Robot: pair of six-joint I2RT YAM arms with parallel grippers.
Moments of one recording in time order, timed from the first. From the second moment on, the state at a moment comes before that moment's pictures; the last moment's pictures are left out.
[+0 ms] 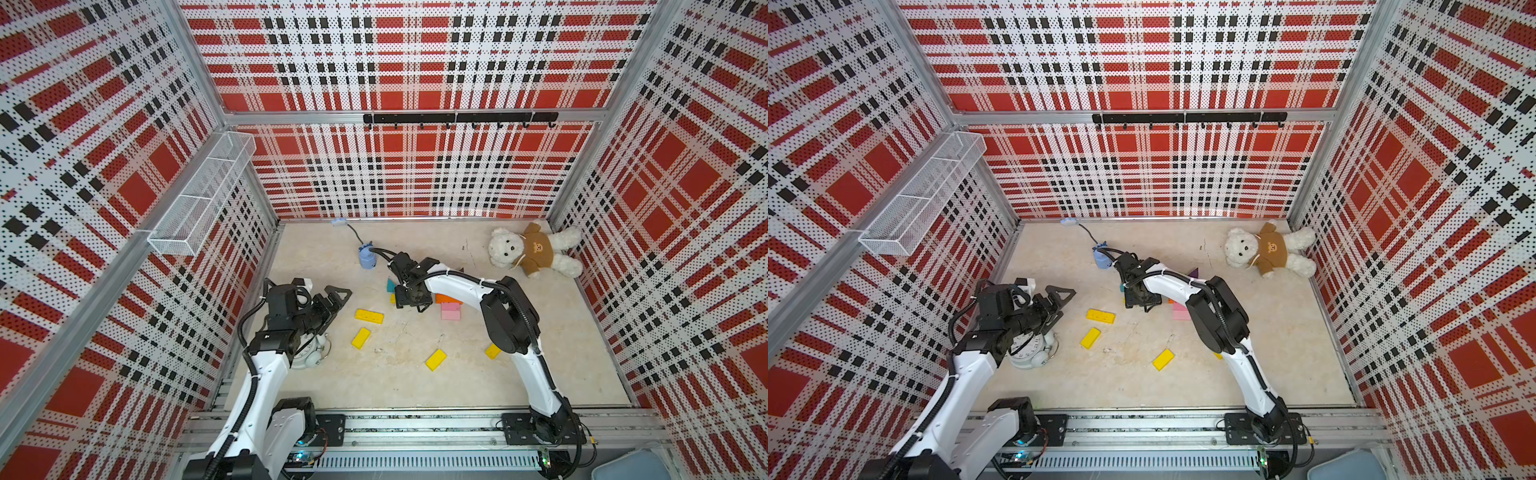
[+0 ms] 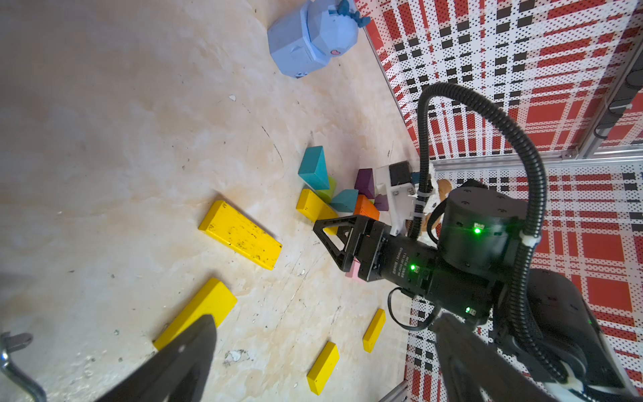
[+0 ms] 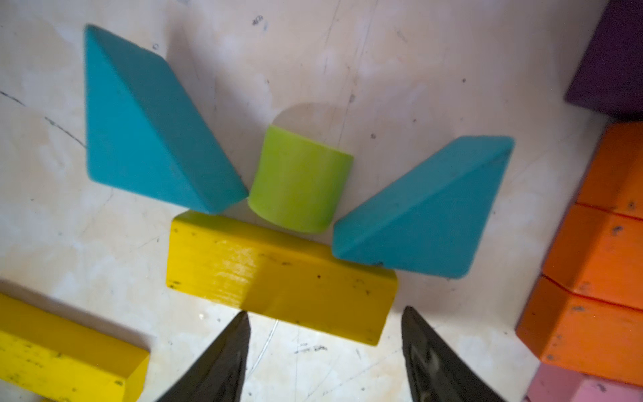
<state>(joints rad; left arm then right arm) 0.07 0.89 0.58 -0.34 0.62 -0.80 0.78 2.25 1.79 -0.85 0.12 0.62</state>
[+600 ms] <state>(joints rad) 0.07 0.90 0.58 -0.34 0.62 -0.80 0.76 2.25 1.81 -0.88 0.13 0.57</state>
